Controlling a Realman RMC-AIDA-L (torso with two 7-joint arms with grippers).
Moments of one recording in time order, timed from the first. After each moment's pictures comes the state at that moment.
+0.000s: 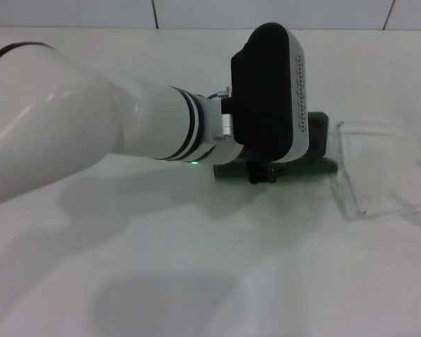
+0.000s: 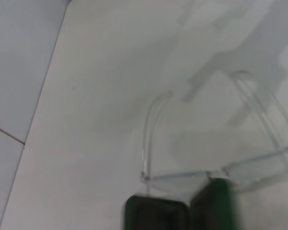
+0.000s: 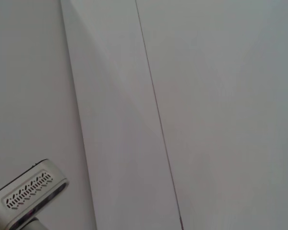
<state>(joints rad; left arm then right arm) -0.59 -2.10 1.99 1.39 2.48 0.90 -2.10 0.23 1.97 -0.13 -0.48 -1.81 -2.02 1.04</state>
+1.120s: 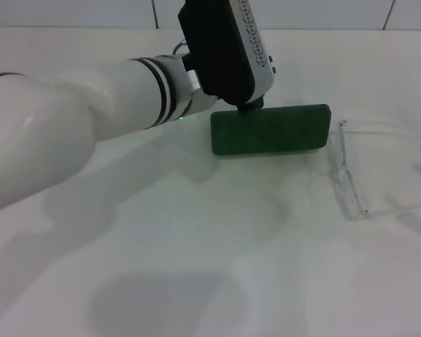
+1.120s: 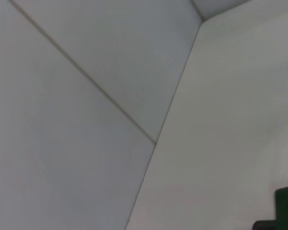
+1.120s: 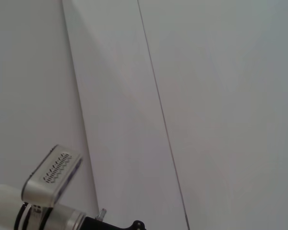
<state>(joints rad) -0.53 -2.10 1.94 1.28 2.49 0.49 -2.11 0.23 1.97 -0.14 -0.44 -1.83 -2.01 1.01</state>
